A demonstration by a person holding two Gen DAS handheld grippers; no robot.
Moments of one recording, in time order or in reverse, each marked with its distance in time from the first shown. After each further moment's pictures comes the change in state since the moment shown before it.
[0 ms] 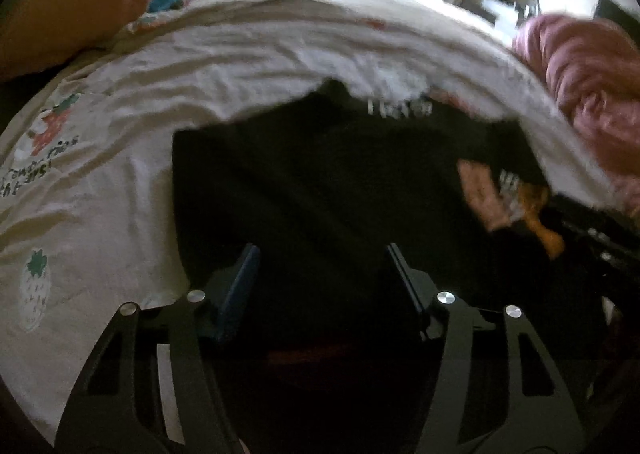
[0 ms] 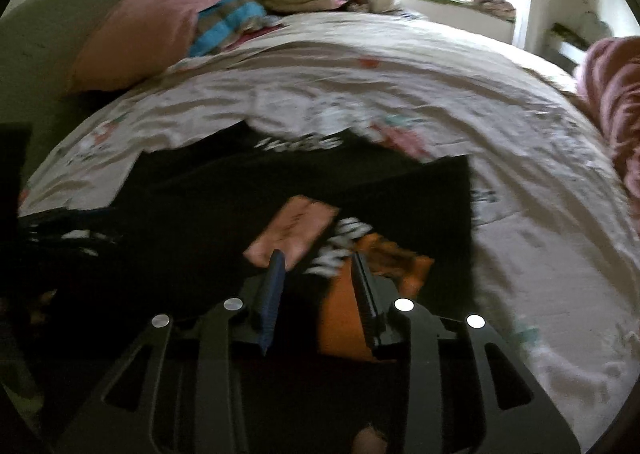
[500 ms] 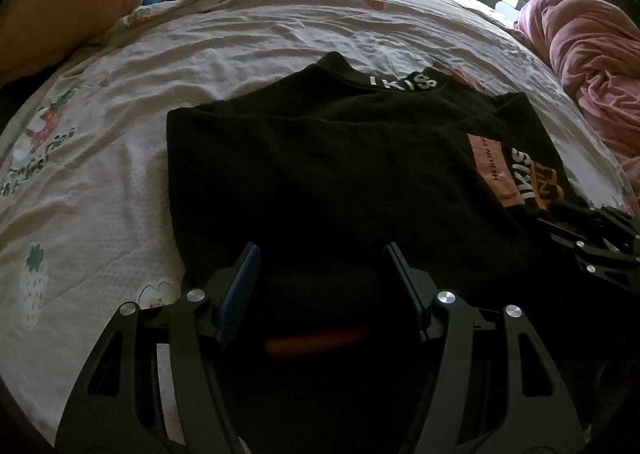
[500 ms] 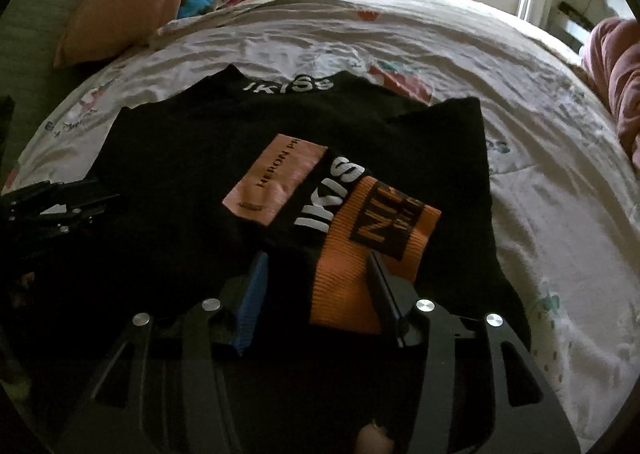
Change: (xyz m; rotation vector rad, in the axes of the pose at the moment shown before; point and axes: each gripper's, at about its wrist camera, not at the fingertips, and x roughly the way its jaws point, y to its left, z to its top) left arm 0.007 0.001 -0.009 0.019 0.022 0.012; right arm 0.021 -0.009 -0.021 0.011 0.113 -0.037
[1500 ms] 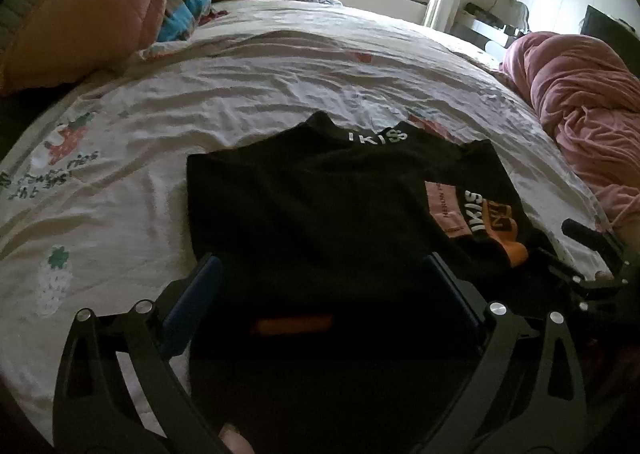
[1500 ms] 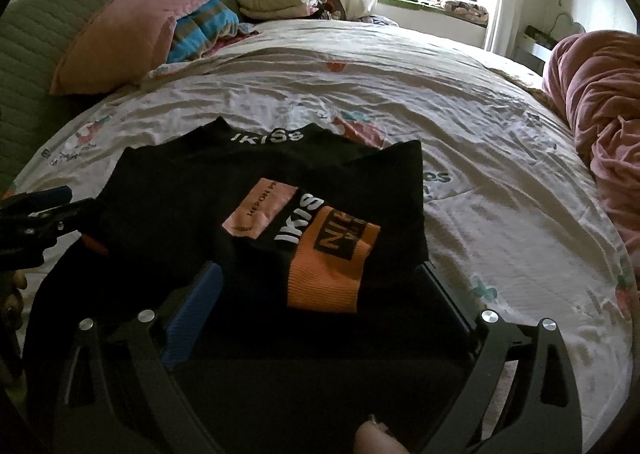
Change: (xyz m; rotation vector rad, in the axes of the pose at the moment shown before) left arm -0.057 -0.007 -0.001 -0.037 -0.153 -0.039; right arm -0.056 -0.006 -0.011 0.038 -0.155 -0.086
